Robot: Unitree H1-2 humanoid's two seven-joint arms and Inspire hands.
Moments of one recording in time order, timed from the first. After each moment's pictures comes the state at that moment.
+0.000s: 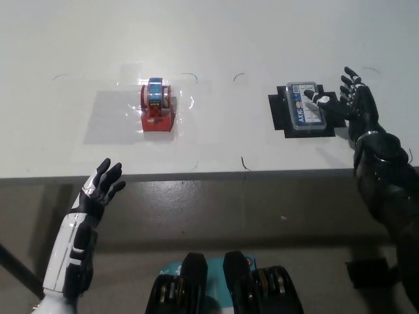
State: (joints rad) left_arm 0.07 0.12 -0.02 -0.45 0.01 -0.15 -0.09; right_arm -1.05 -0.17 -0.18 1.43 0.10 -0.27 -0.06
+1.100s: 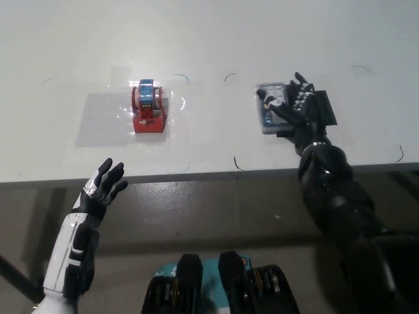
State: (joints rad) left_arm 0.07 0.12 -0.02 -0.45 -0.01 -0.15 -0.10; right_arm -1.05 0.01 -0.26 1.41 0.19 -0.34 -0.05
